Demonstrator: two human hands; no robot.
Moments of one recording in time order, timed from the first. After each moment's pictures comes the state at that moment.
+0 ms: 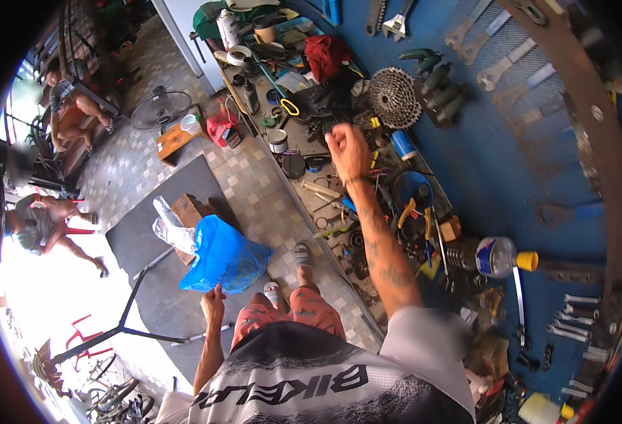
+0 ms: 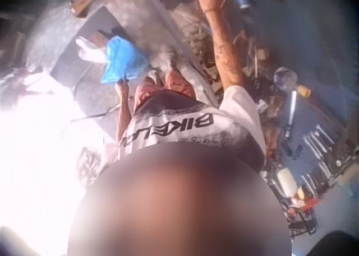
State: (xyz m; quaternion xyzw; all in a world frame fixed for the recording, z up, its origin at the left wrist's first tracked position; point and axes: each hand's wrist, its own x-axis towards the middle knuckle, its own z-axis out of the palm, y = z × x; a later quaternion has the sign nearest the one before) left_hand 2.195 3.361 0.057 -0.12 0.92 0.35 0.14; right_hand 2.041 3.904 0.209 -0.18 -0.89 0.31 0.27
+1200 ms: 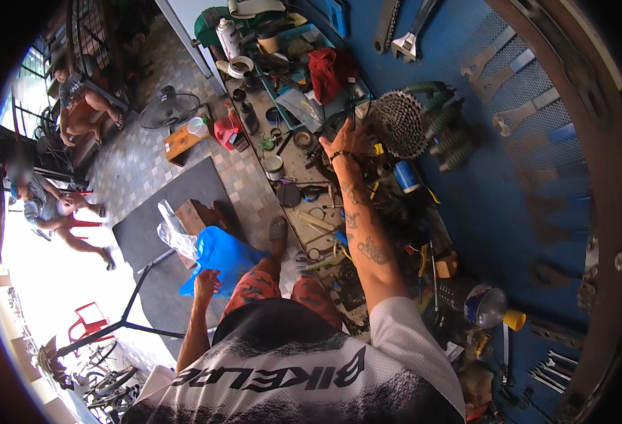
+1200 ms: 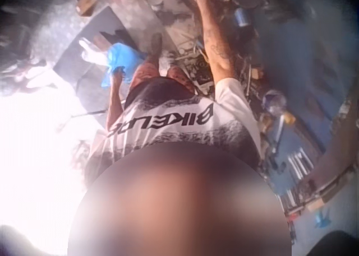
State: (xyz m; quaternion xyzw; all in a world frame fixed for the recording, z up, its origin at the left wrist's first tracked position) left_hand 2.088 3.408 0.065 -0.13 0.86 0.43 0.26; right_hand 1.911 3.964 0.171 -0.38 -0.90 0.18 0.02
